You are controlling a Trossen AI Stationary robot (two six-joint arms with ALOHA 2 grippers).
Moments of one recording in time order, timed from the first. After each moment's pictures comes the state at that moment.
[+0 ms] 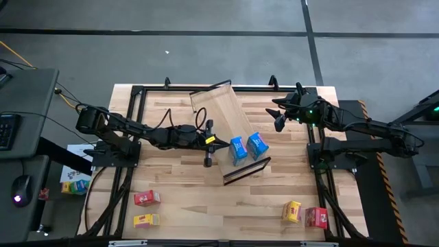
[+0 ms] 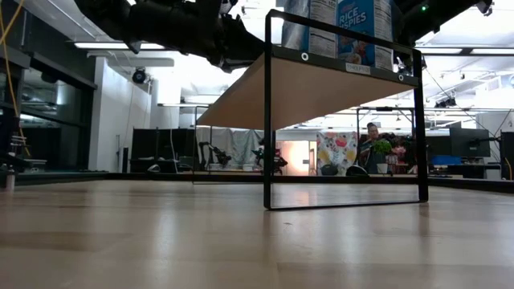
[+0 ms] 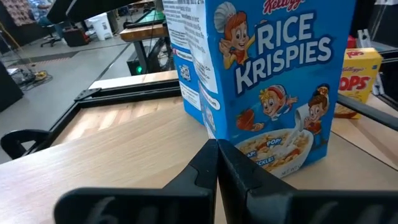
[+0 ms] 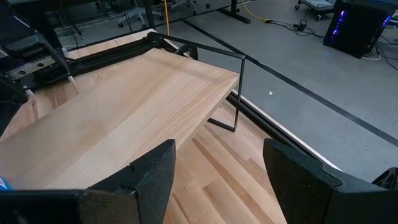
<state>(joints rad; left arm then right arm) -0.05 1.56 0.77 0.58 -0.07 0.14 -0.31 0.79 0.72 -0.32 0.24 0.14</state>
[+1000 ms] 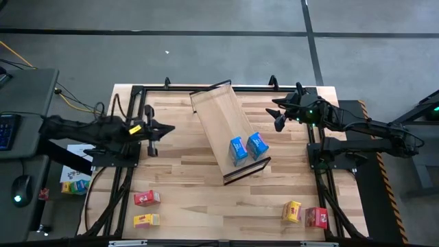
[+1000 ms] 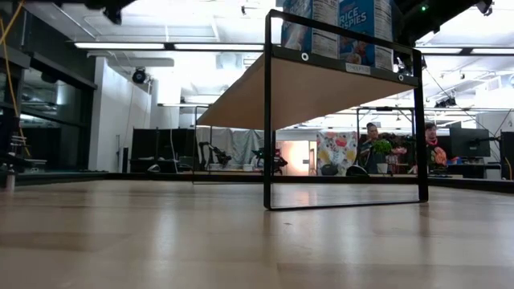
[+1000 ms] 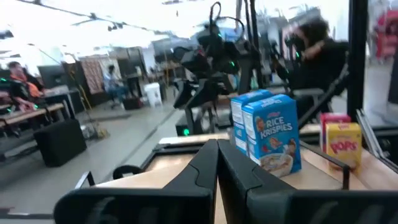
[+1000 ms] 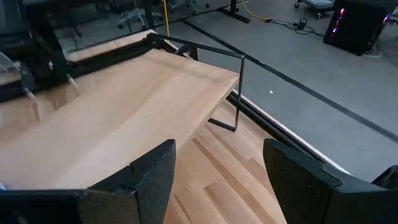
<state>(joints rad) -0.15 0.44 0.38 0.19 -0.32 0.21 -0.31 0.79 0.72 -0.32 0.24 0.16</state>
